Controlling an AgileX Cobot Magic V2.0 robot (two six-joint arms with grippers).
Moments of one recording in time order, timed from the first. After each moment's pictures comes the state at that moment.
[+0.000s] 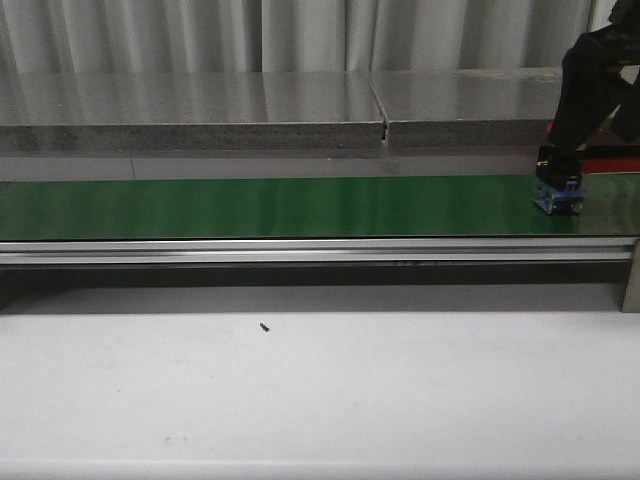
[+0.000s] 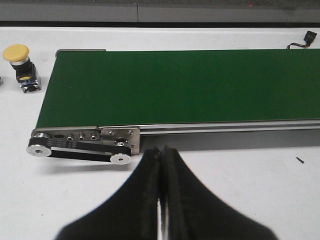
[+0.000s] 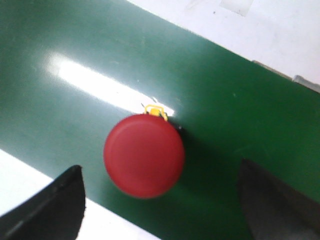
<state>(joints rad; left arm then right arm) -0.04 0.69 -0.52 -0.25 0.43 0.19 -0.05 1.75 -1.41 0.31 0.87 -0.57</state>
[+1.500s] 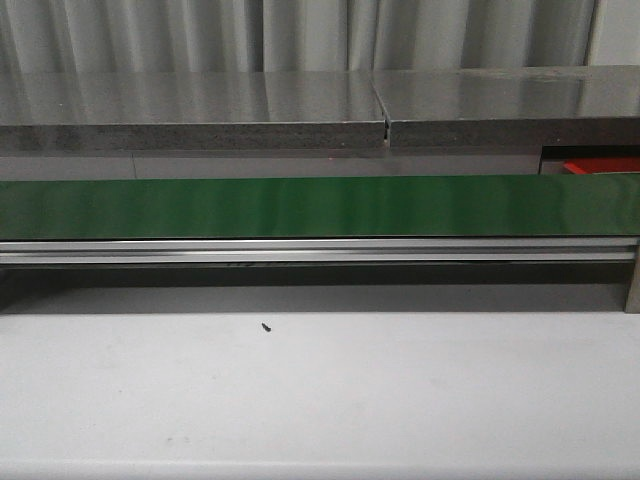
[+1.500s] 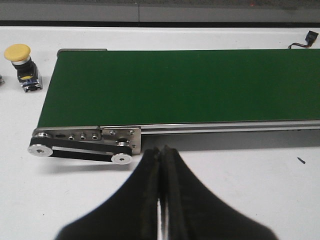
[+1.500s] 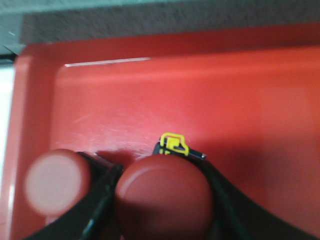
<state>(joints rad) -0.04 0.69 -0.52 -0.25 0.43 0.19 -0.48 2.40 -2.27 0.38 0.94 -0.44</state>
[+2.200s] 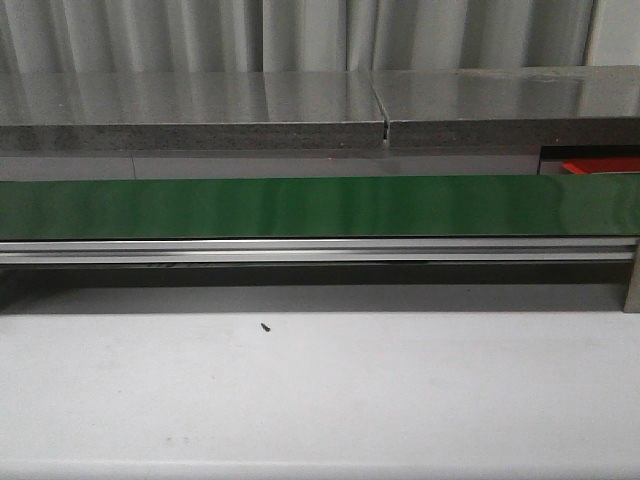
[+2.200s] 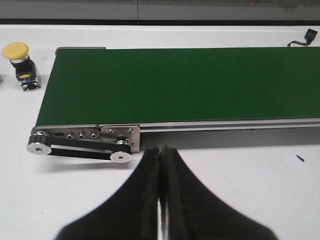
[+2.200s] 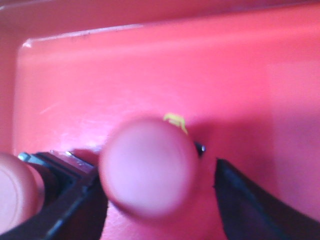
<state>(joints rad) -0.04 0.69 -0.52 -0.25 0.43 0.19 -0.48 2.48 -2.28 0.39 0.91 -0.44</state>
